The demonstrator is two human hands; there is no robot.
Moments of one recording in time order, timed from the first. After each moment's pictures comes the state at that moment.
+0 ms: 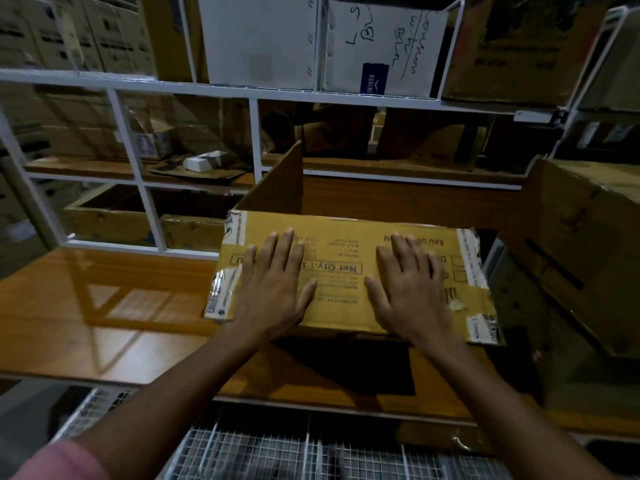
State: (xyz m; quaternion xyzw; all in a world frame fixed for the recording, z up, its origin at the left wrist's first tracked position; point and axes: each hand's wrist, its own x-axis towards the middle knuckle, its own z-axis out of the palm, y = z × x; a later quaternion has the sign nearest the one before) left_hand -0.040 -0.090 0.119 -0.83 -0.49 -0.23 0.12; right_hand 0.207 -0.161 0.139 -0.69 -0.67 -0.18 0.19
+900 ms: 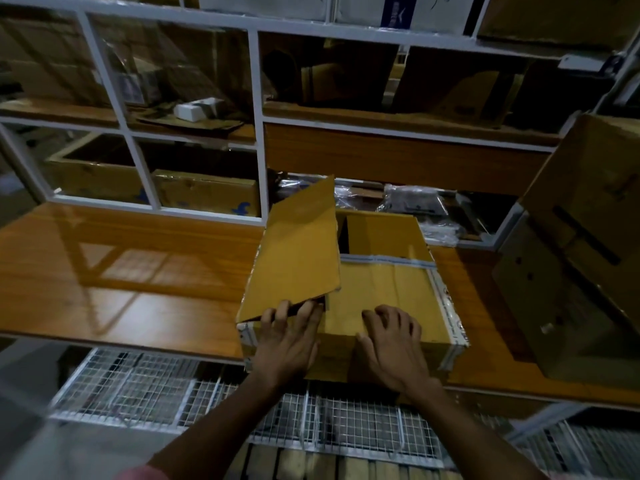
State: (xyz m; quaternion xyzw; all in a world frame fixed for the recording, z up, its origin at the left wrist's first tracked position) left_hand -0.041 -0.113 -0.063 -0.84 -0.43 -0.23 0.25; right_hand 0.196 -0.174 -0.037 -0.71 -0.69 -0.06 0.11
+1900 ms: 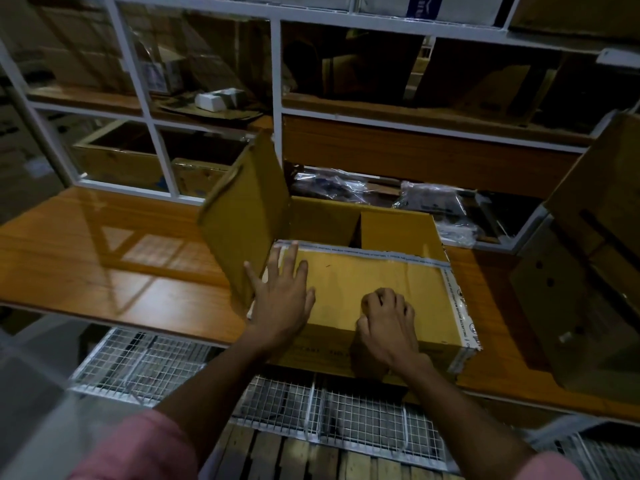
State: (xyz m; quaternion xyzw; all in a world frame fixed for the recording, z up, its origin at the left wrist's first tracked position) left_hand -0.040 -0.080 0.000 -0.80 -0.58 -0.13 0.07; right_hand 0.179 -0.143 -0.026 -0.72 -0.68 -0.02 0.11
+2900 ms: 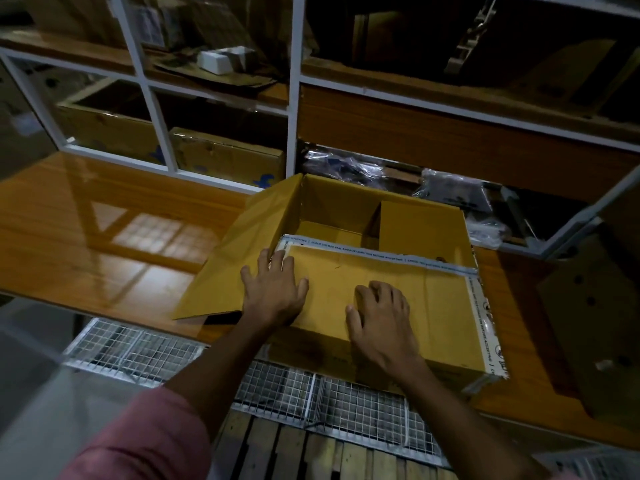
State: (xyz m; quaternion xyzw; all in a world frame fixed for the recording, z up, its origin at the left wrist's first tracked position) left_hand -0.070 0.010 -0.046 -0.76 -0.64 -0.08 -0.07; right_hand 0.143 -0.078 -0.036 -0.70 -0.70 0.01 0.13
